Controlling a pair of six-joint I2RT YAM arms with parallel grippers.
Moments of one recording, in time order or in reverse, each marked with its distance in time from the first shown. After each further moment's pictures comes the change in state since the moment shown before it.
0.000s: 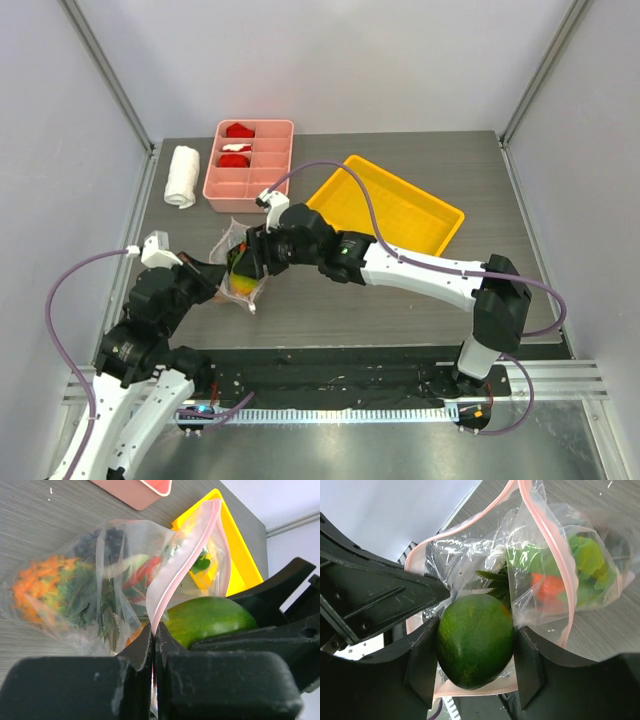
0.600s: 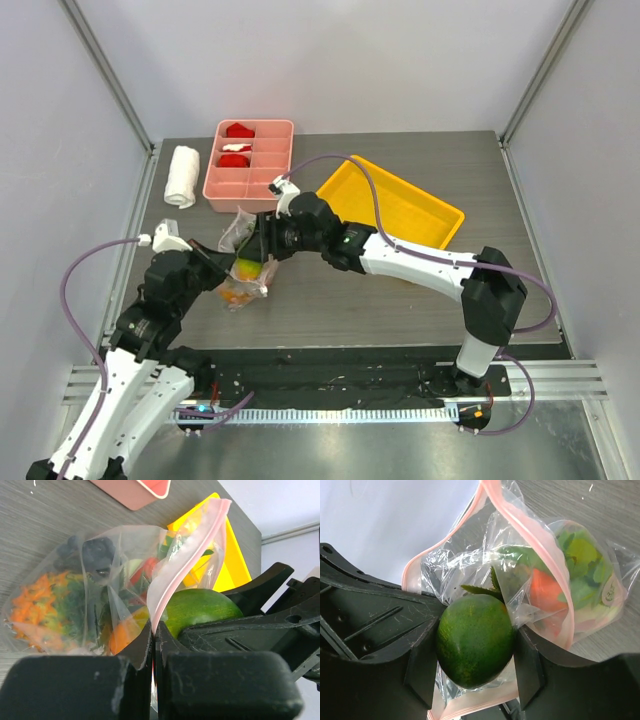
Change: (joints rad) left arm 0.002 0.126 -0.022 0.135 0.019 -0.068; right arm -0.084 0.040 -0.008 0.075 -0.059 0.078
